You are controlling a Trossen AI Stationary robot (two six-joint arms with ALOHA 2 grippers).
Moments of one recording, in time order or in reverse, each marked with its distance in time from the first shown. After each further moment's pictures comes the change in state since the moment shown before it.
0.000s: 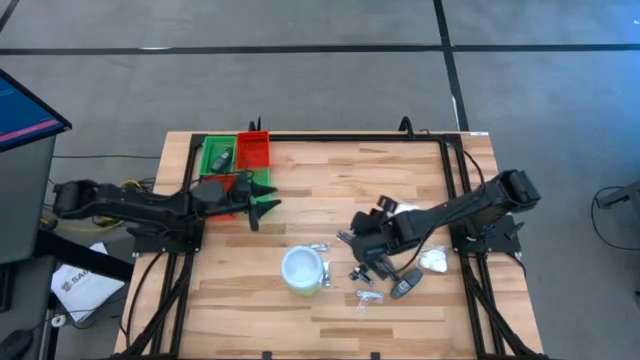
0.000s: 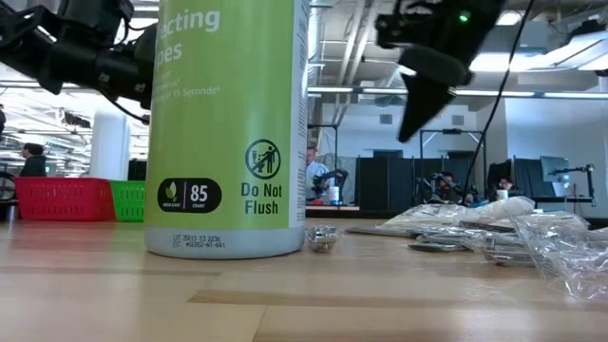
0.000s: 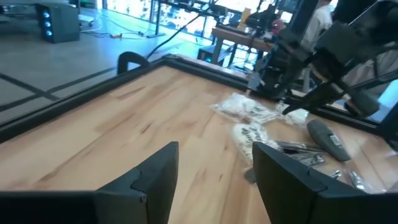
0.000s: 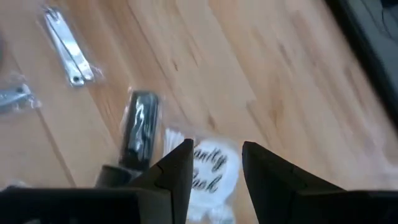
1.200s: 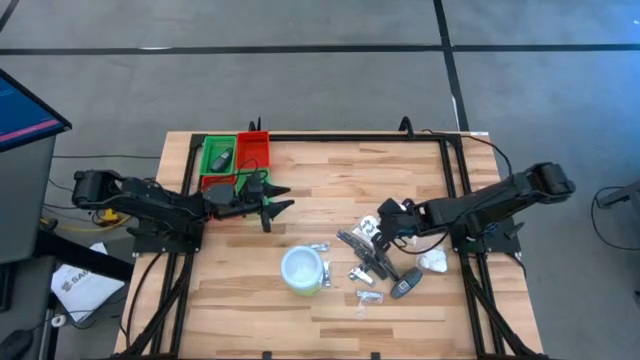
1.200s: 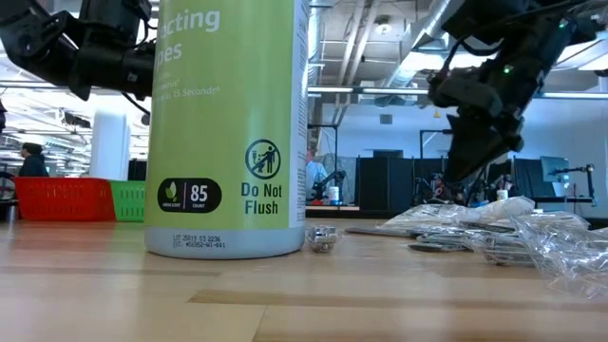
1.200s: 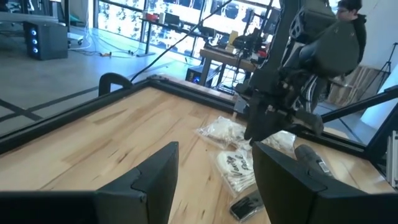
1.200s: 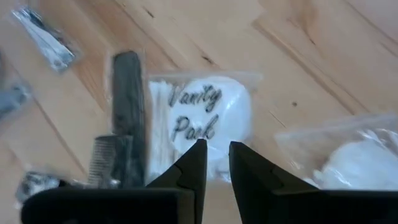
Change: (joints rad) left arm -0.030 0.257 0.063 0.292 0.000 -0.008; right arm -0.125 -0.318 -0.473 0.369 -0.263 0.181
